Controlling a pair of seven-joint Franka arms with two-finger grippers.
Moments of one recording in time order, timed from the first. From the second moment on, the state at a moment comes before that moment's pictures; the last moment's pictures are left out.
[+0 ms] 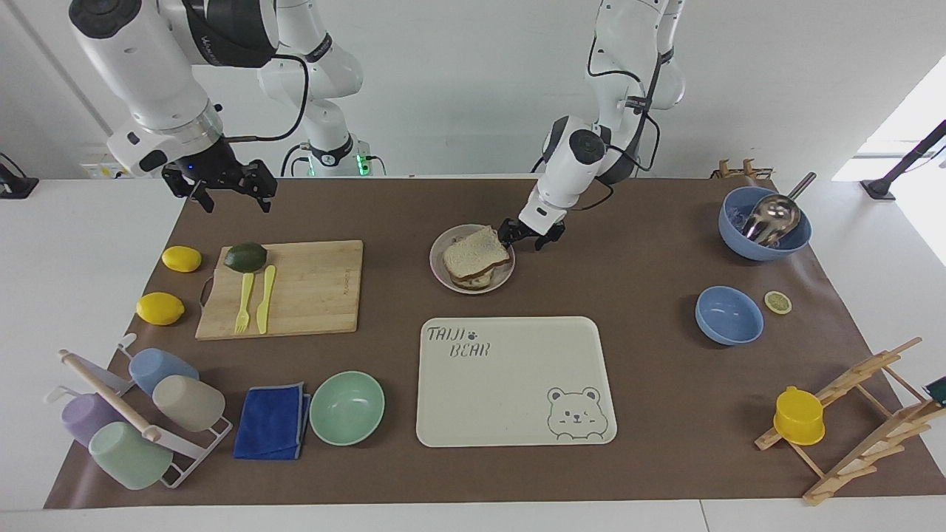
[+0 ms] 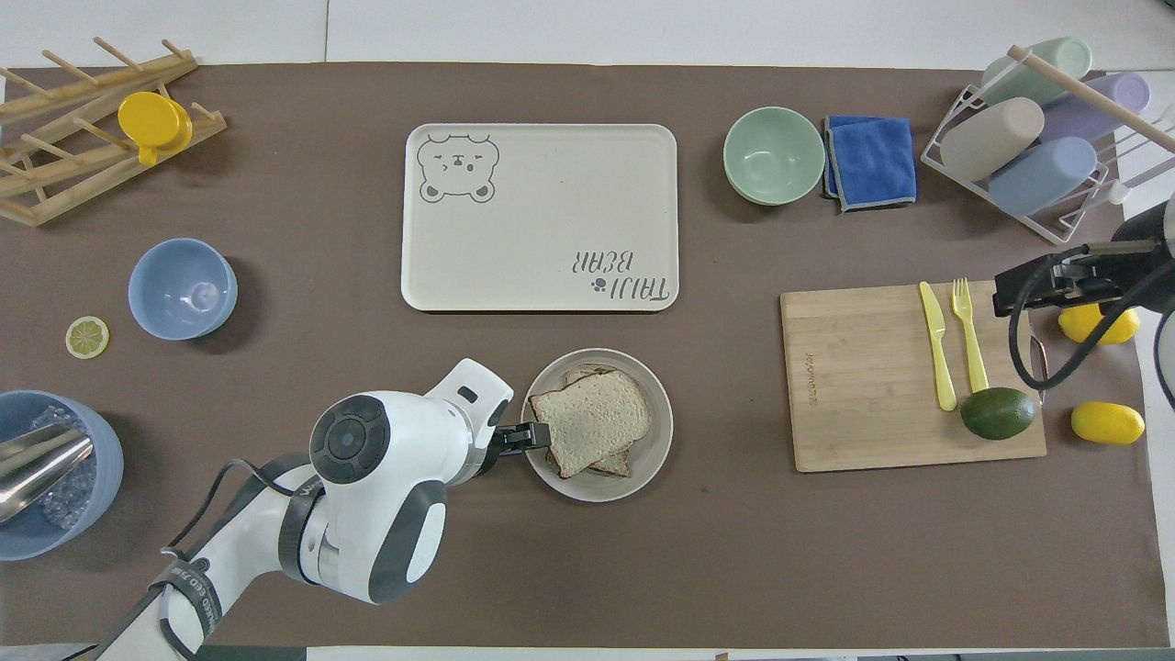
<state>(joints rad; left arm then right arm) -0.61 0.02 -0.06 -2.43 -0.42 2.50 -0.44 0.10 -0.01 -0.10 -1.65 -0.02 1.54 0.01</state>
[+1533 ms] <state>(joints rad) -0.65 0.02 -0.06 -2.41 -0.42 2.50 -0.42 0.06 -0.01 -0.10 -1.64 -0.02 1.55 0.01</state>
